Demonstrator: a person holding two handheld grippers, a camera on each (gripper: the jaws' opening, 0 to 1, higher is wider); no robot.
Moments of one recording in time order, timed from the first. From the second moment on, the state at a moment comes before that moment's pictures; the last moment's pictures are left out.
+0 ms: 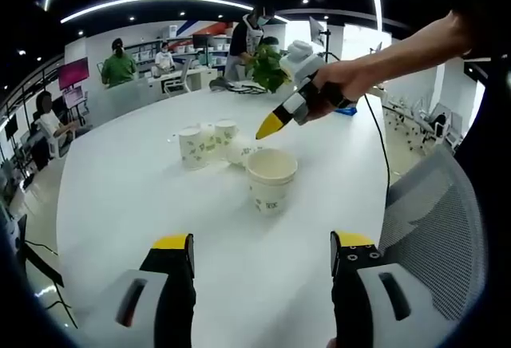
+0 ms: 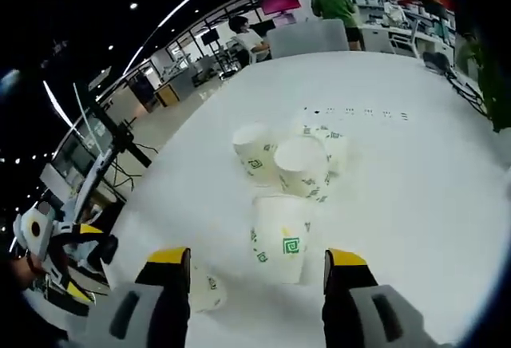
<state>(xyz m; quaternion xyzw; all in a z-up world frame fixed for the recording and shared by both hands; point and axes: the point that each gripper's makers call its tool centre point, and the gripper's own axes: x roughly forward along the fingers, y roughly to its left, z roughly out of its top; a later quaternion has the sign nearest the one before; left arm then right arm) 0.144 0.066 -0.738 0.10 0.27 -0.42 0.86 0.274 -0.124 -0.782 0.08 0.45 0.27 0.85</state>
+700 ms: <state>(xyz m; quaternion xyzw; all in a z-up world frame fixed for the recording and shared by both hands) 0.143 0.071 -0.734 0.10 0.27 -0.41 0.87 0.286 -0.119 -0.823 0.06 0.50 0.24 0.83</state>
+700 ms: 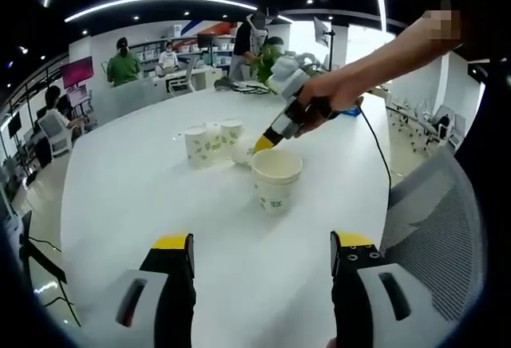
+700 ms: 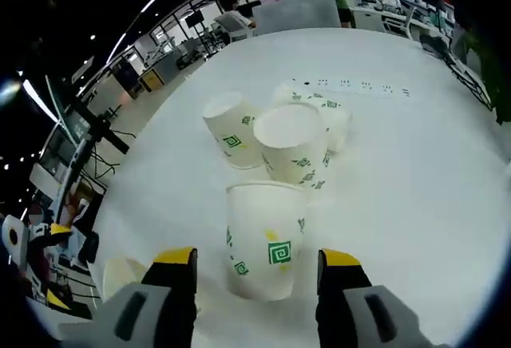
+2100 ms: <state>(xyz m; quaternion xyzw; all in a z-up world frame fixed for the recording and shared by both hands) 0.154 0.056 -0.726 0.10 0.26 -0.43 0.86 0.256 -0.154 -0.807 0.03 0.47 0.26 0.84</state>
